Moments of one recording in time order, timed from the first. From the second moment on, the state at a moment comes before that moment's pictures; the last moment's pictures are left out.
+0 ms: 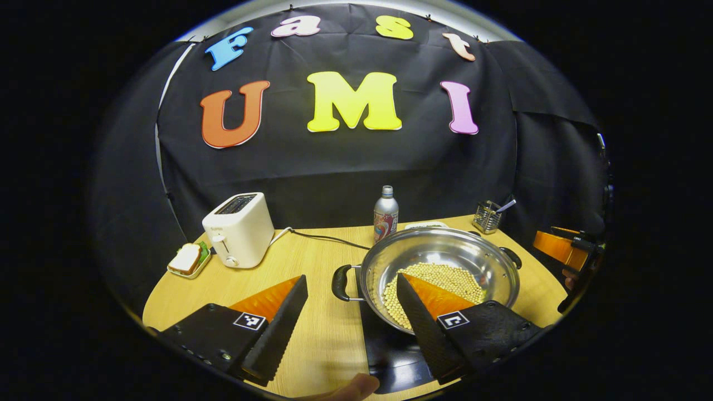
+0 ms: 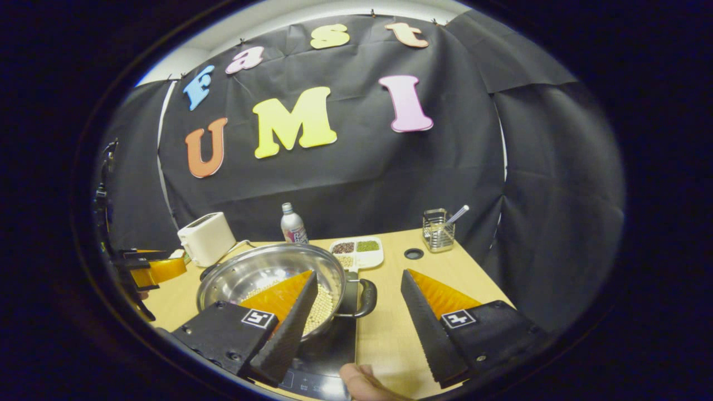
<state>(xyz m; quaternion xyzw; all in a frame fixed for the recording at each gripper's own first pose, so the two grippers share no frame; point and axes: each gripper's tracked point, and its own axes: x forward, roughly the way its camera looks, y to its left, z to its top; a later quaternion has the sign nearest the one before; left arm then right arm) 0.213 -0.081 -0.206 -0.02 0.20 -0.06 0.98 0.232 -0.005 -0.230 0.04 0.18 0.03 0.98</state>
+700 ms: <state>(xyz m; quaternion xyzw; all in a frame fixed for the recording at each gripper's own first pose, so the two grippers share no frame) 0.102 -0.066 -0.139 -0.02 0.12 -0.03 0.99 0.100 0.006 -0.126 0.01 0.07 0.02 1.00</state>
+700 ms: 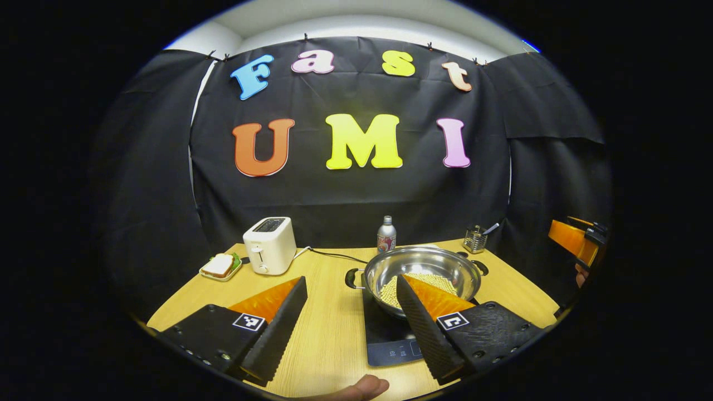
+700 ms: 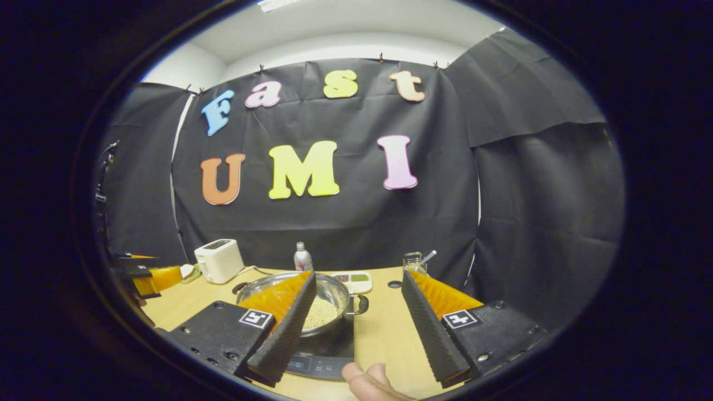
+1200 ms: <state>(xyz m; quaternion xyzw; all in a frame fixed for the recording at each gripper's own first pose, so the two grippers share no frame) -0.002 -0.034 -0.085 -0.03 0.07 -0.01 1.00 -0.010 0.014 -0.059 0.00 0.01 0.01 1.00</state>
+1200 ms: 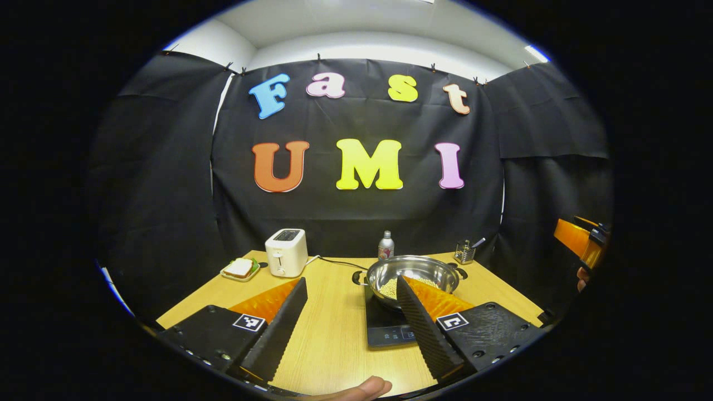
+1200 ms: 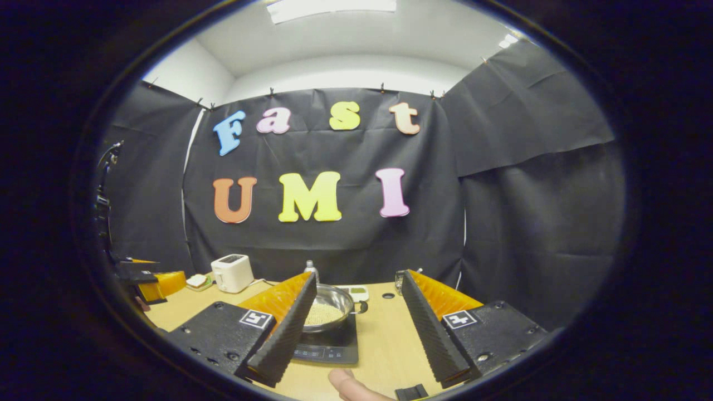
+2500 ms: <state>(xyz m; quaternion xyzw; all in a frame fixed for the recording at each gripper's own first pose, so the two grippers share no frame) -0.072 -0.079 -0.027 -0.02 -0.03 -0.05 1.00 -0.076 0.008 -0.023 0.00 -0.07 0.00 1.00</state>
